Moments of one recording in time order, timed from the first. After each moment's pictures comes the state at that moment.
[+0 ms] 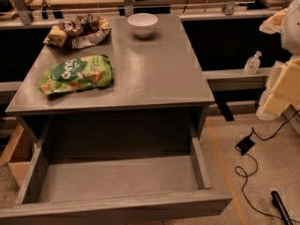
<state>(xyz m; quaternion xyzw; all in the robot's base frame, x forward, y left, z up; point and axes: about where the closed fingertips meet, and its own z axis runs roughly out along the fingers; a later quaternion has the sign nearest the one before) 0.436 -0.206 1.009 -0.60 0.77 -0.07 0.20</state>
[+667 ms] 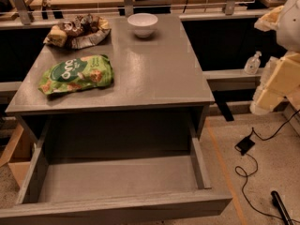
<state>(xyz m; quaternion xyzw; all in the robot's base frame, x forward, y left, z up) 0.446 -0.201 1.010 -0.60 0.76 -0.06 0.23</state>
